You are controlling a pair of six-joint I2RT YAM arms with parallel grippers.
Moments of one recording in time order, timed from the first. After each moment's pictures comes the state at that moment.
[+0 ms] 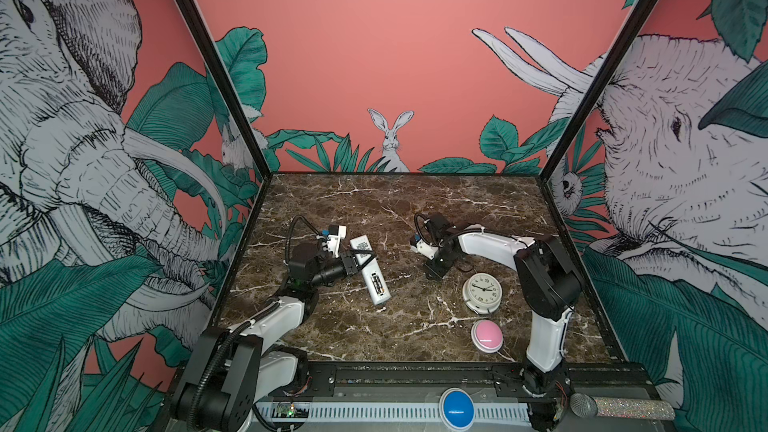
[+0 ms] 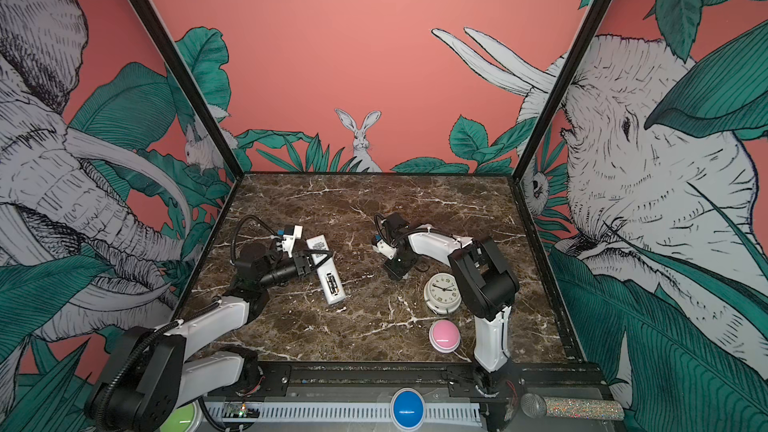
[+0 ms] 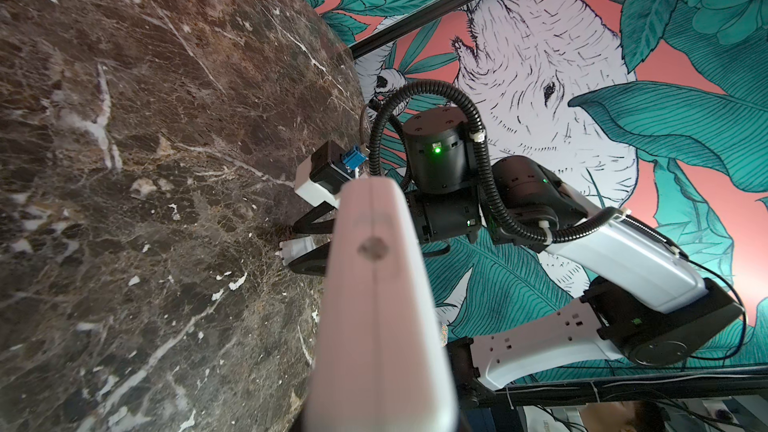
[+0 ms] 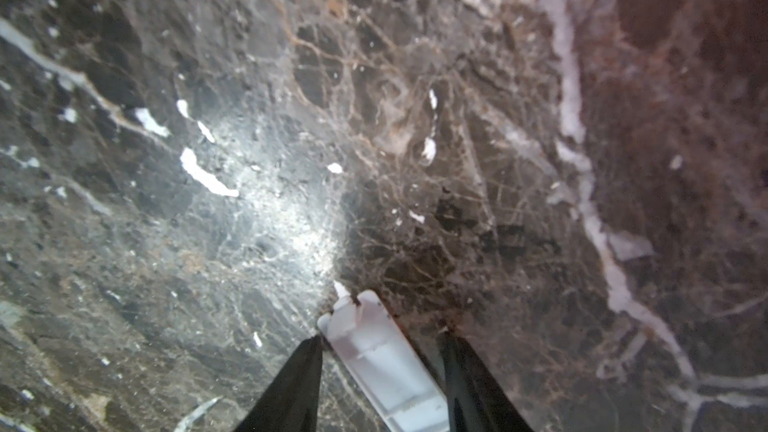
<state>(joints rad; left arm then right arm) -0.25 1.17 0.33 0.65 0.87 -1.00 0.61 1.92 1.27 -0.74 -0.15 -0.28</state>
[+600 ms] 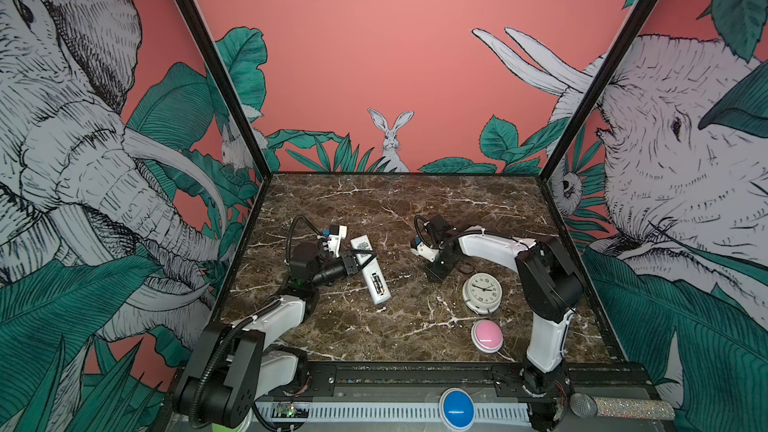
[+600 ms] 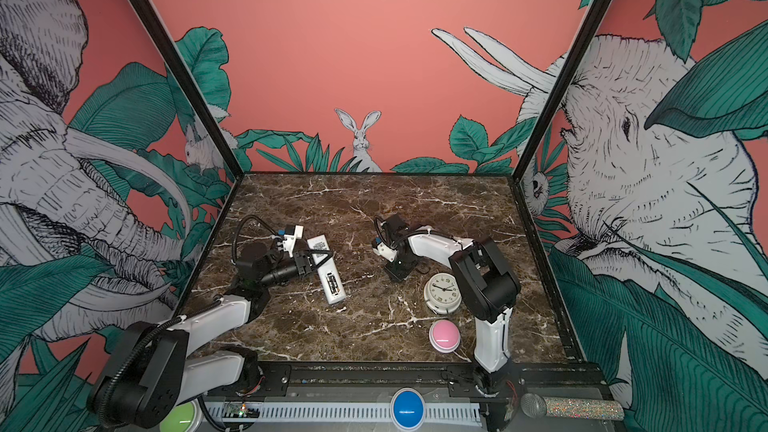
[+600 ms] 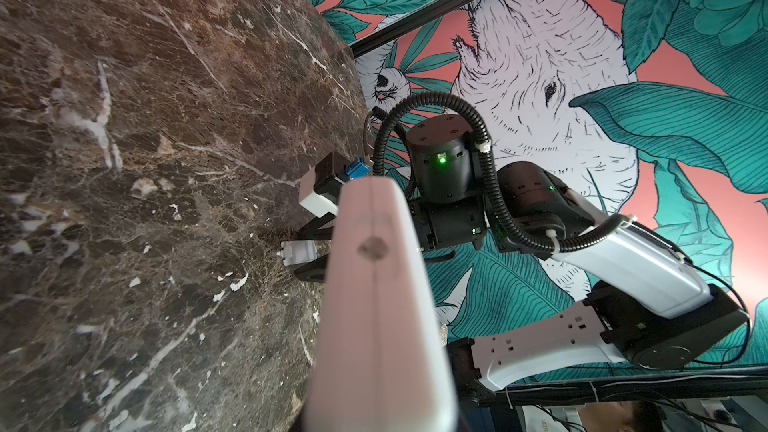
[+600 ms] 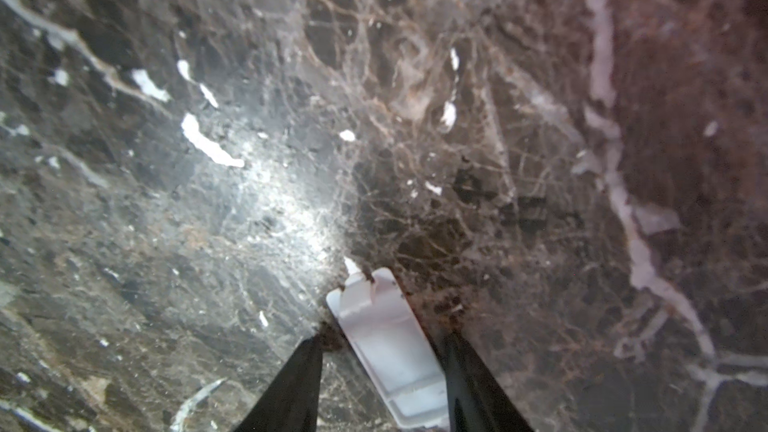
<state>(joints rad) -0.25 1.20 0.33 0.67 0.88 -1.00 0.63 1.90 1.25 -0.76 -0.14 -0.28</state>
